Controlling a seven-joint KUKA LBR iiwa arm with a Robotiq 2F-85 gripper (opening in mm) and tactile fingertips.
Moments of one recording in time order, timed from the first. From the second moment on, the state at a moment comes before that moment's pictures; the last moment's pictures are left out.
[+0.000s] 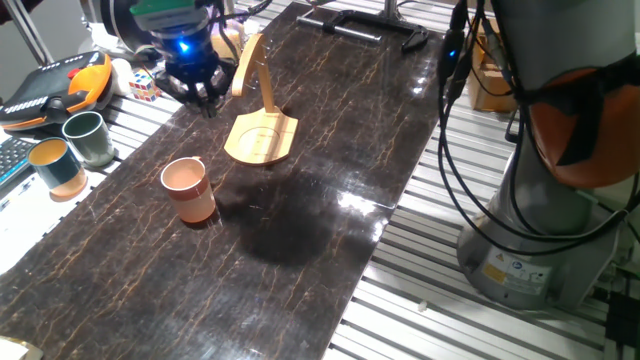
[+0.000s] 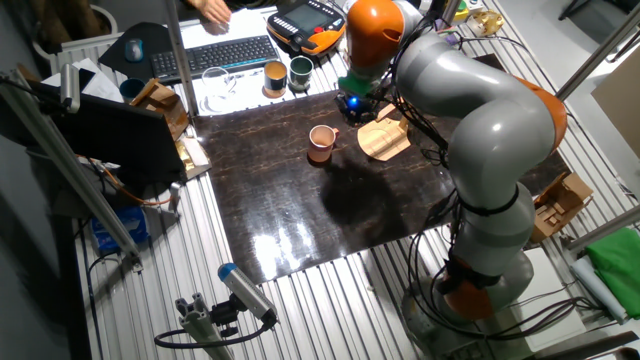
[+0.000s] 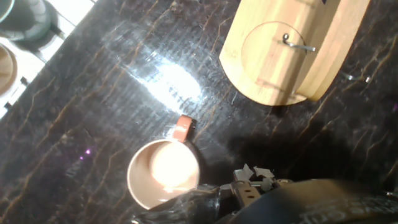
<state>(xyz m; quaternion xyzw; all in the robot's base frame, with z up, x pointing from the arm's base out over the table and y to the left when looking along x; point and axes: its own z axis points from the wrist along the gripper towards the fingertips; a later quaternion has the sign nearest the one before) 0.558 0.095 0.239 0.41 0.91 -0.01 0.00</state>
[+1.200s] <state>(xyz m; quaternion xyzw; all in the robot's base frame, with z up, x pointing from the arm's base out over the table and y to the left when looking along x) 0.553 0.087 0.241 0.34 0.94 -0.02 0.00</state>
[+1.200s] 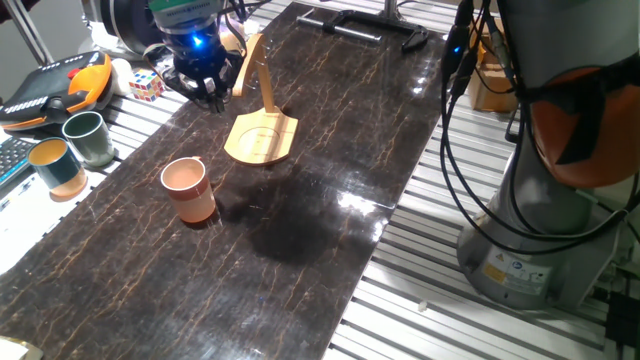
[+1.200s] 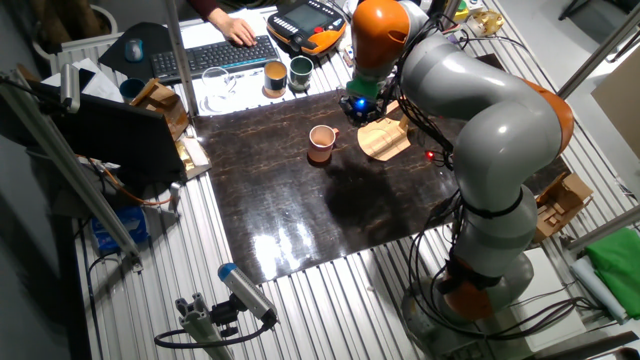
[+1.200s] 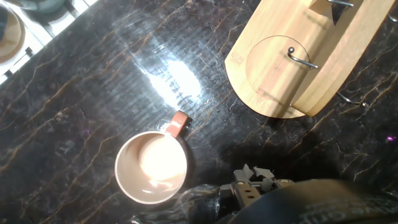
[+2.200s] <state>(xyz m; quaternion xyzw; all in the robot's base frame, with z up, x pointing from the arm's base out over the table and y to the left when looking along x) 0.553 0.087 0.241 0.34 0.94 -0.01 0.00</state>
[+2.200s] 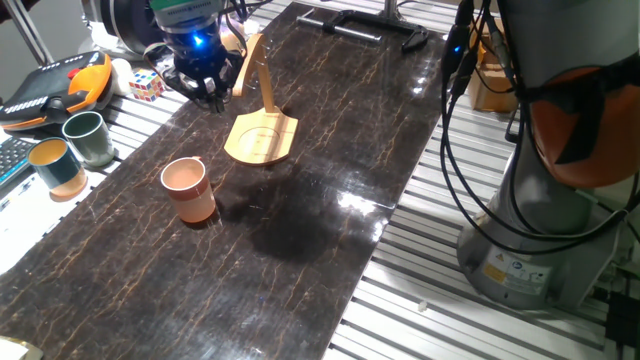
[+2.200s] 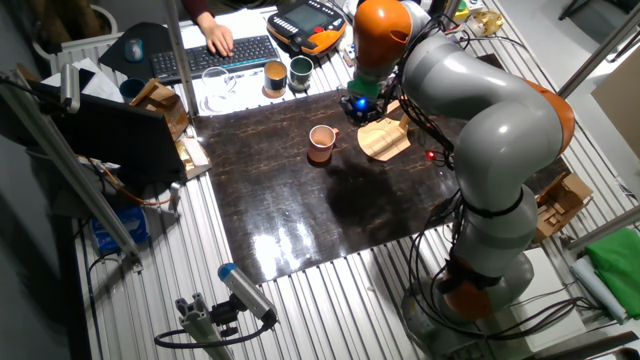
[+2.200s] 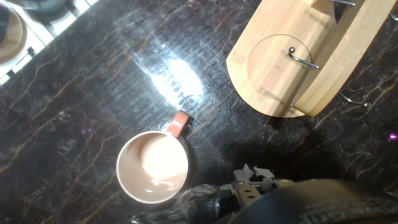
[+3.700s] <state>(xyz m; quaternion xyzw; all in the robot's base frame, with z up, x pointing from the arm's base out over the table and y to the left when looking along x) 0.559 0.078 0.235 0.32 0.95 -0.01 0.00</state>
